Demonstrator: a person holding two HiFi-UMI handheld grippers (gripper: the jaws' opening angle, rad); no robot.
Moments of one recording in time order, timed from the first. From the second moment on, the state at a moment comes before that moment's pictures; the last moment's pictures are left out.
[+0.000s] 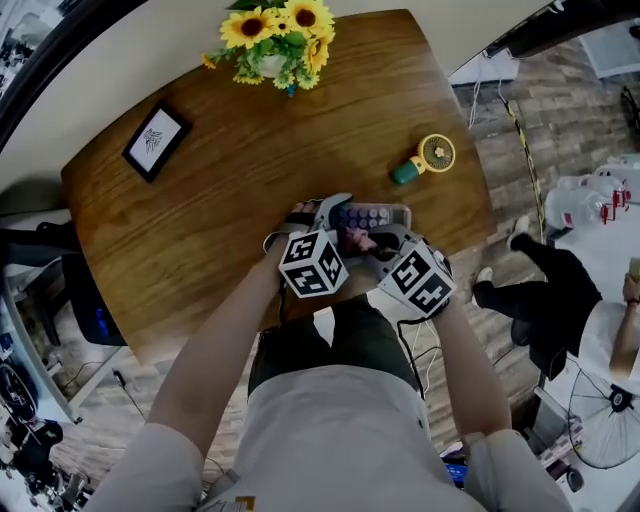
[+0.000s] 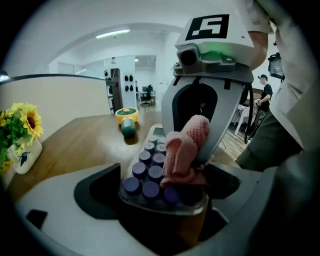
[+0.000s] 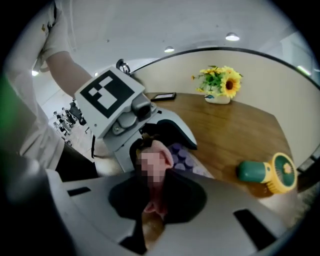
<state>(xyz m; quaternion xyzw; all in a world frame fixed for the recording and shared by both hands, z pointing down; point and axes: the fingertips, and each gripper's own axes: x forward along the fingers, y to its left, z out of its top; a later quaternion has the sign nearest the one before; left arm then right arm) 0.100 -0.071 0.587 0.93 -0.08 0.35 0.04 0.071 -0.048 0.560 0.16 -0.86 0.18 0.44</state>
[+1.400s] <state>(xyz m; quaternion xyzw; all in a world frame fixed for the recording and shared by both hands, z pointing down) 0.009 -0.133 0.377 0.91 -0.34 0.19 0.10 0.182 -0.132 0.277 0.45 -0.86 0.14 0.18</state>
